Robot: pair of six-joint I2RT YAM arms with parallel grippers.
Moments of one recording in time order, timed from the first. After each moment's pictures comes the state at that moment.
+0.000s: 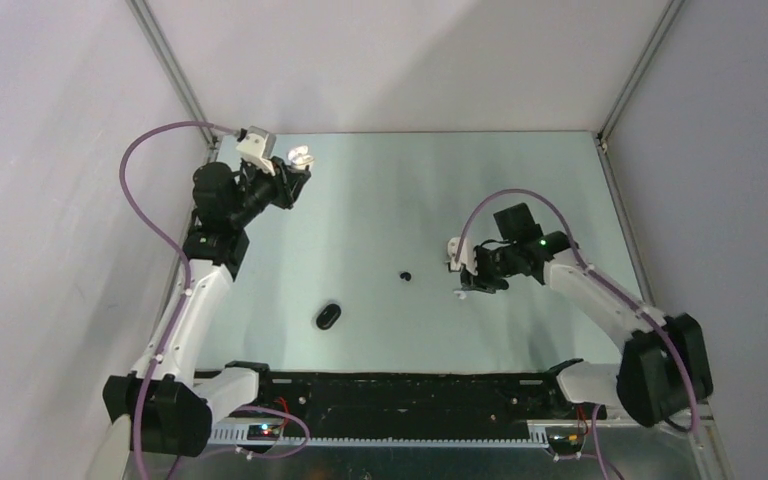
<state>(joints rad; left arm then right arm) -0.08 1.08 0.97 0.00 0.46 -0.04 0.40 1.25 0.89 -0.67 -0.62 -1.03</state>
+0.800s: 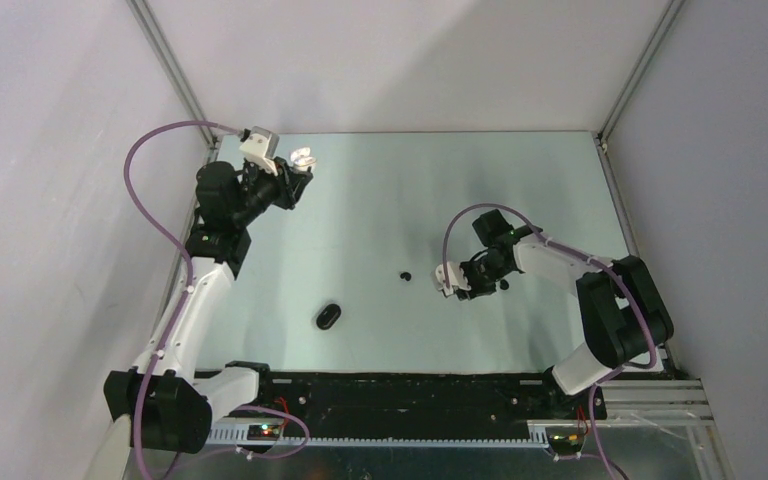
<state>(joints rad) -0.09 1.11 0.97 0.00 0.46 -0.04 0.44 1.56 0.89 -0.66 -0.58 -1.49</state>
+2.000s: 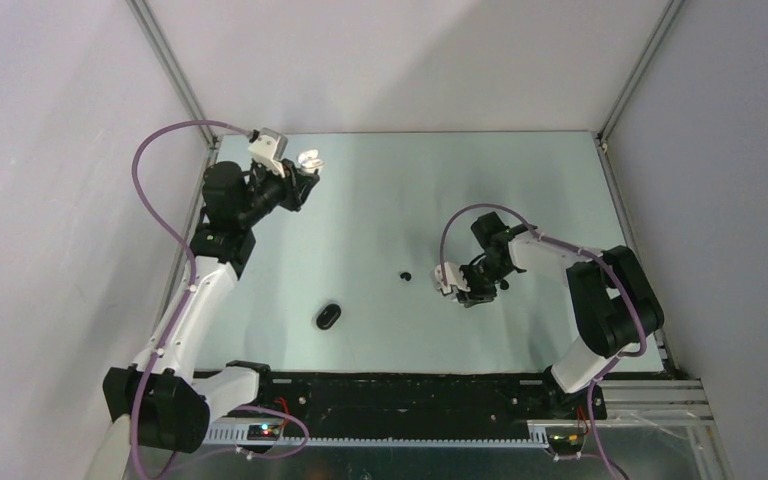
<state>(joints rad) -0.13 1.11 0.97 0.00 0.45 -0.03 0.43 1.64 0.91 -0.72 -0.58 -1.47</state>
